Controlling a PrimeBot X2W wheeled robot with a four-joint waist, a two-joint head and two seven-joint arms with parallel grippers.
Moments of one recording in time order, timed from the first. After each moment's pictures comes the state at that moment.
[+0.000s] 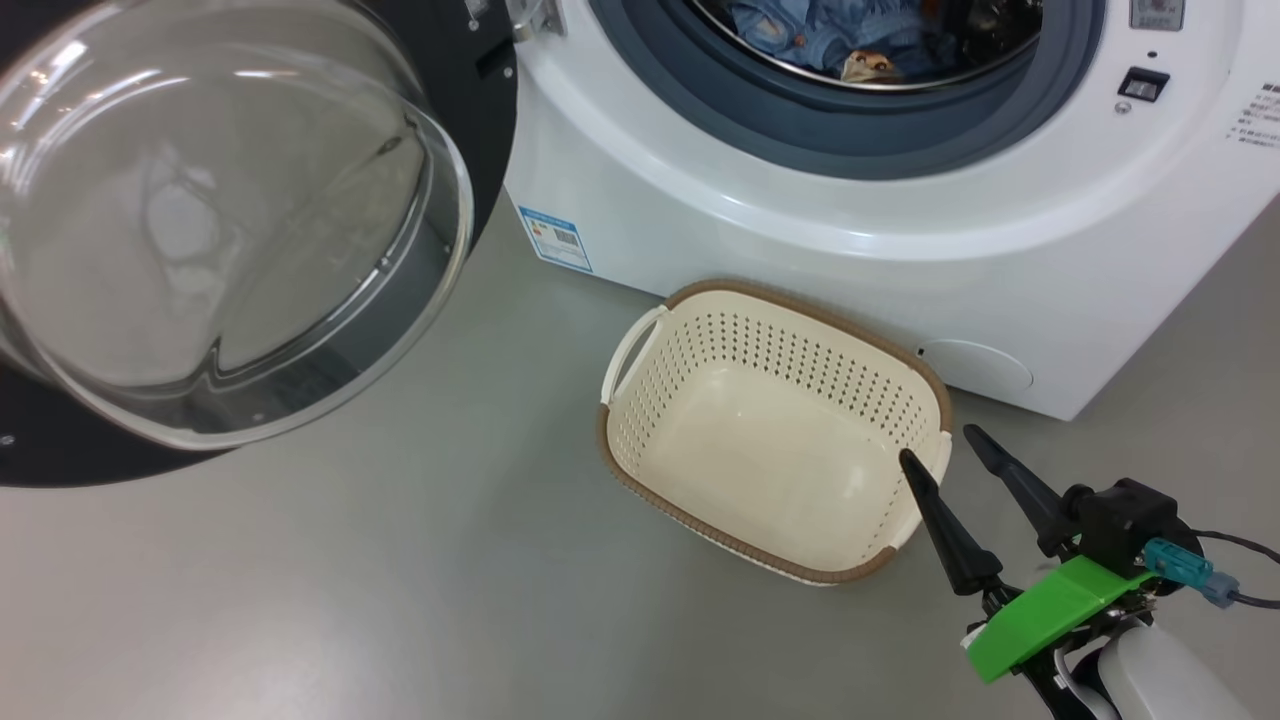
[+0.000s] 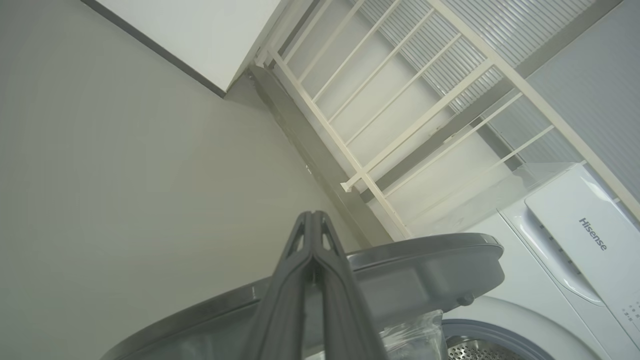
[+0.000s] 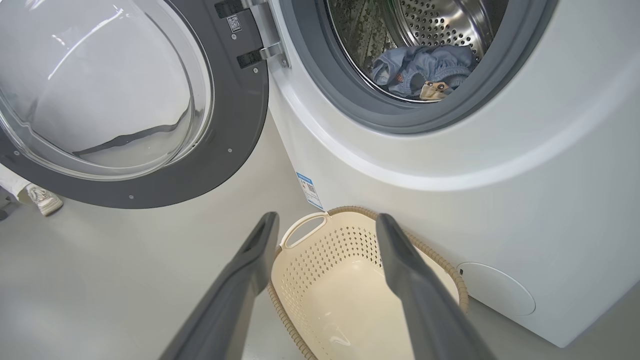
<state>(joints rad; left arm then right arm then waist) -0.83 0.76 0.05 0.73 -1.47 -0.13 0.32 -0.23 -0.31 0.30 0.29 0.44 0.13 -0.26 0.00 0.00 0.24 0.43</state>
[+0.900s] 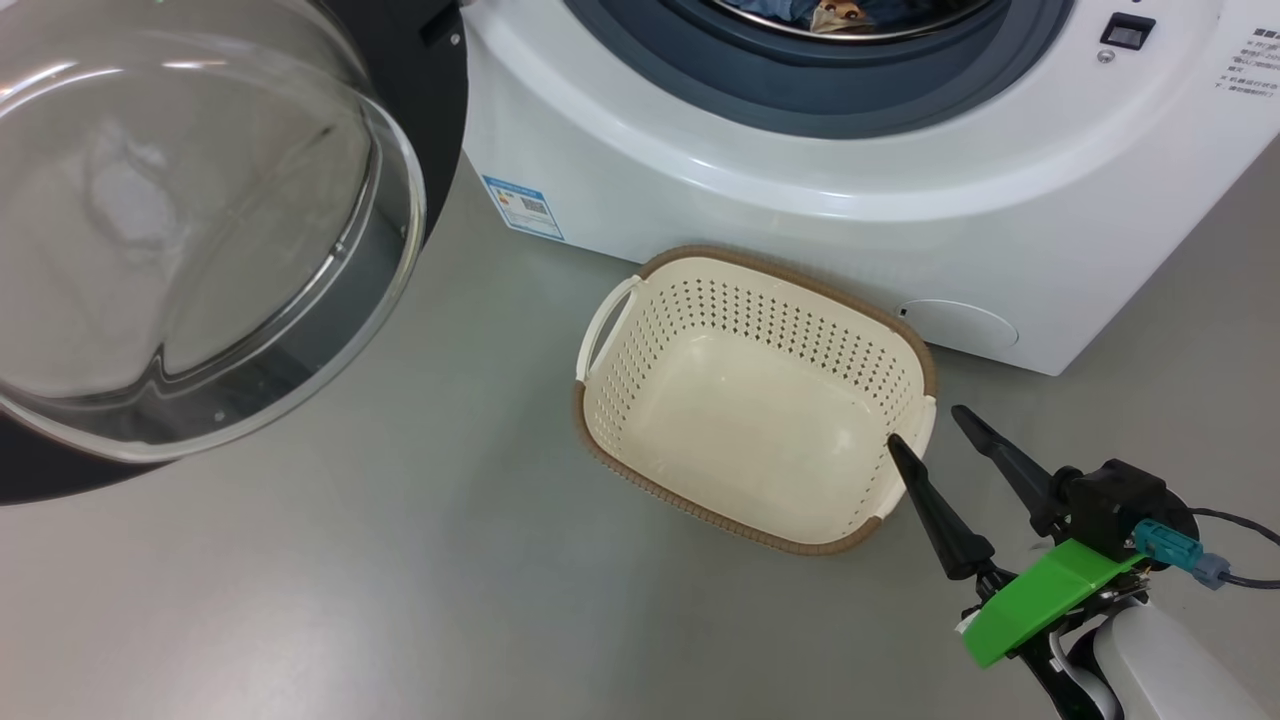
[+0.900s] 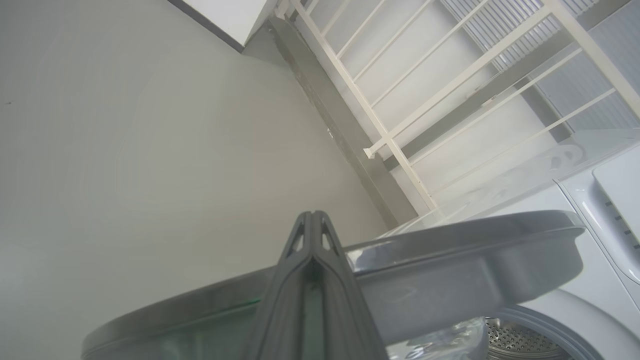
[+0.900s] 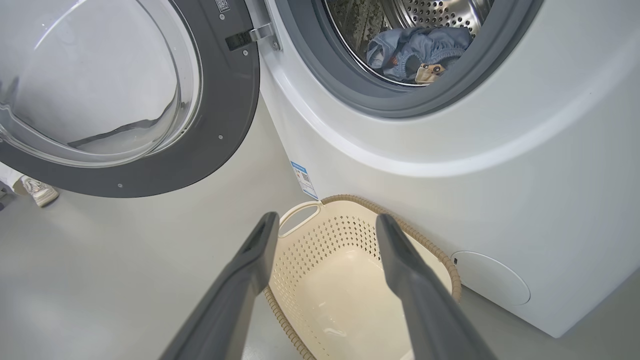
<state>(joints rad) -0.88 0.77 -0.02 0.85 -1.48 -0.13 0.41 -0.27 -0.34 0.34 0.29 0.43 0.13 -0.26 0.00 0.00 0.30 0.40</state>
